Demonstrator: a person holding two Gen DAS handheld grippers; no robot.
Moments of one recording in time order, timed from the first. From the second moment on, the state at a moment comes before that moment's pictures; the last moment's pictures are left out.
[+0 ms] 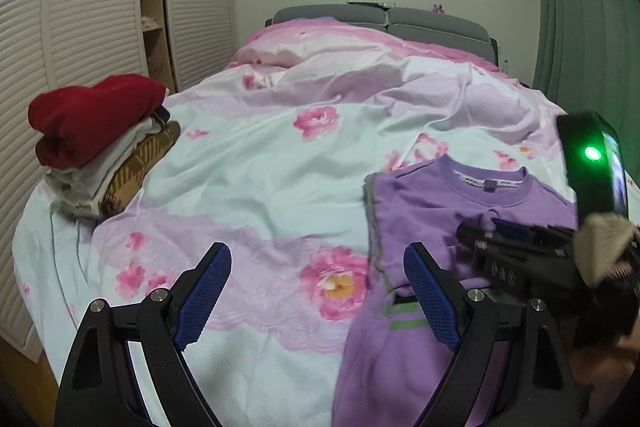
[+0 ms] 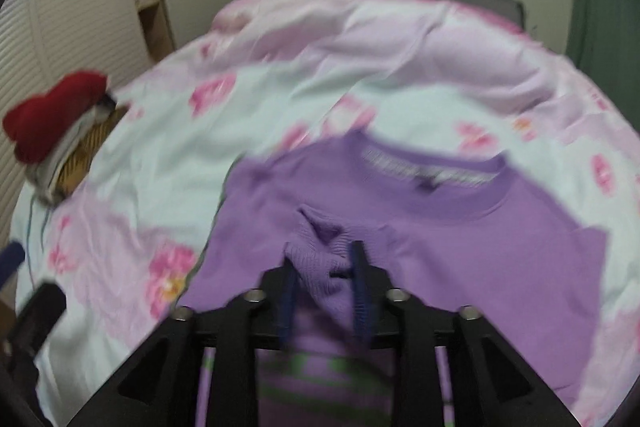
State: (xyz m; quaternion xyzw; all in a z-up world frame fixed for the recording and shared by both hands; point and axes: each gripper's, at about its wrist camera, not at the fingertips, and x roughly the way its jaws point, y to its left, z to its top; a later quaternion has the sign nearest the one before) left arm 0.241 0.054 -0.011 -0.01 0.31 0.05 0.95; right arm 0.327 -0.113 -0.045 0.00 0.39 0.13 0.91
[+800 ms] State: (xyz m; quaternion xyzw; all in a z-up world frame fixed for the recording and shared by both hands) left arm 0.308 -0.059 -0.054 0.04 0.36 -0.04 0.93; right arm 0.263 -0.291 -0.051 0.06 0.39 -0.03 0.92
